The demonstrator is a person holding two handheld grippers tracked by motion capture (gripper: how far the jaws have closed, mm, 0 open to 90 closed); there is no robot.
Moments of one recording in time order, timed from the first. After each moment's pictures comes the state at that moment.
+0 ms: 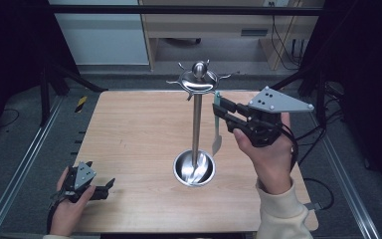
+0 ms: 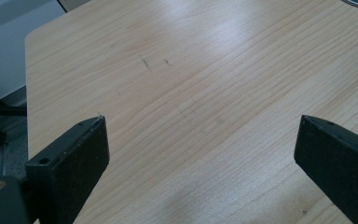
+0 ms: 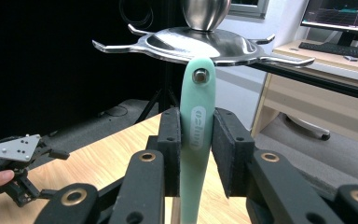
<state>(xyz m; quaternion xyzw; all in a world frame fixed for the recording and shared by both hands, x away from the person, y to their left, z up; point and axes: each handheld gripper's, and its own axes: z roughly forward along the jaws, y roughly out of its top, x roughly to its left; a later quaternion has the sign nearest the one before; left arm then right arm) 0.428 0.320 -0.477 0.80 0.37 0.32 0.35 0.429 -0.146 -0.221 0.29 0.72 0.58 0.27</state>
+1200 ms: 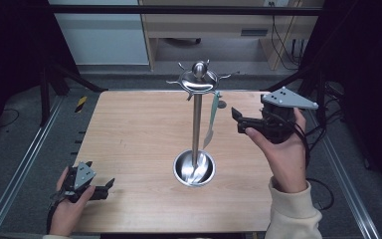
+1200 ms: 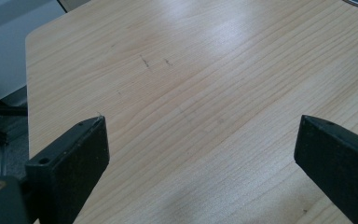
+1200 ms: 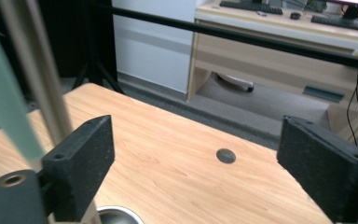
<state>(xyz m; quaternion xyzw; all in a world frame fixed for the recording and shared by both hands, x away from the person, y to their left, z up) 0.428 0.321 -0.476 0.80 0.37 0.33 0.35 0.460 -0.185 -0.252 0.41 0.69 0.48 0.34</state>
